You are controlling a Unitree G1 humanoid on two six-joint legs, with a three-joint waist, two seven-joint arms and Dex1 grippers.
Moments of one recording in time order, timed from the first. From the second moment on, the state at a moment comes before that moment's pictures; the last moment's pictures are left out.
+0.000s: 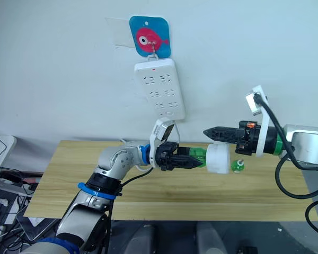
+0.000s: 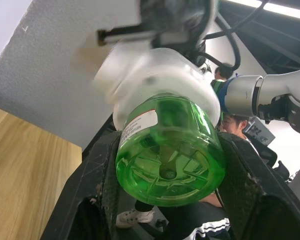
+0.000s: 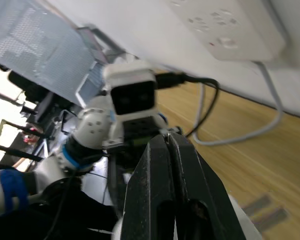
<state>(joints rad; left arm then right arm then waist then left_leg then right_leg) -0.70 0.22 -0.19 0.20 -0.68 0.82 -1.35 -0.56 -1.10 -0.02 -0.26 1.92 1.08 0.06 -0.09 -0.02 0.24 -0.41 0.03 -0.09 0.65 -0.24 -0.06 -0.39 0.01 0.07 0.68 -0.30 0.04</state>
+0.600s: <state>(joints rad) -0.70 0.22 -0.19 0.20 -0.70 0.85 -1.35 -0.36 -1.05 -0.08 -0.25 1.73 1.12 0.11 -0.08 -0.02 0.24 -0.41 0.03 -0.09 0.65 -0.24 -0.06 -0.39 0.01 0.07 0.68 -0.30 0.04</state>
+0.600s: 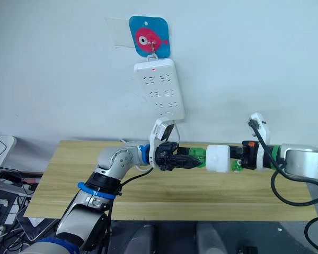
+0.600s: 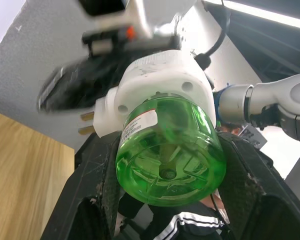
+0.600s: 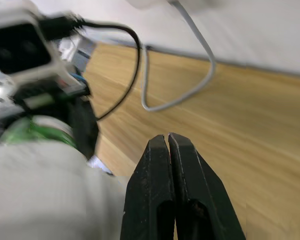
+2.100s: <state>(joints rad) -0.73 0.25 -0.16 0.20 -0.64 0.69 -1.39 -0.16 -1.18 -0.24 -0.19 1.82 1.06 0.10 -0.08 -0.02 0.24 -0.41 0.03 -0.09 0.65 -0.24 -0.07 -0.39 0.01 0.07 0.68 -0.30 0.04</state>
